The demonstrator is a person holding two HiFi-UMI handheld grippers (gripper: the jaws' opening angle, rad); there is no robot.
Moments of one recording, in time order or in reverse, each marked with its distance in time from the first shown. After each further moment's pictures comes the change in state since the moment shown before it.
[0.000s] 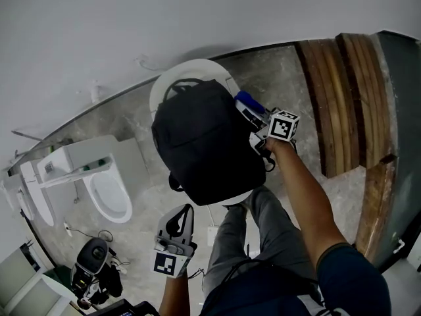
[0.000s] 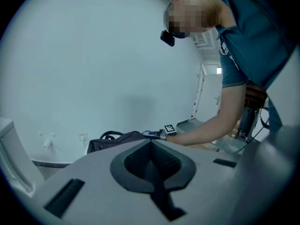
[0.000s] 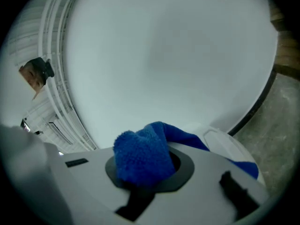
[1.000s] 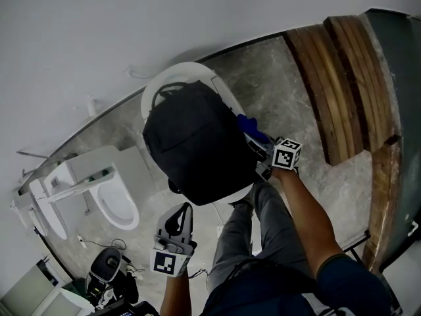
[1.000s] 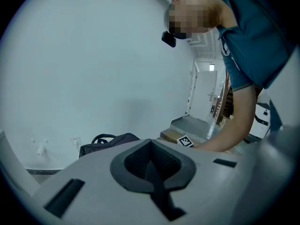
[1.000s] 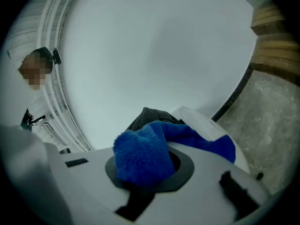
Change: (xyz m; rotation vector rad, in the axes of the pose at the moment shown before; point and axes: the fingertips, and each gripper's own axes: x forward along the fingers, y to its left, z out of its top) left arm 0.012 -0.017 0.008 0.062 0.026 -0.068; right arm -0.102 0.003 -0.090 0.061 0.001 -0.083
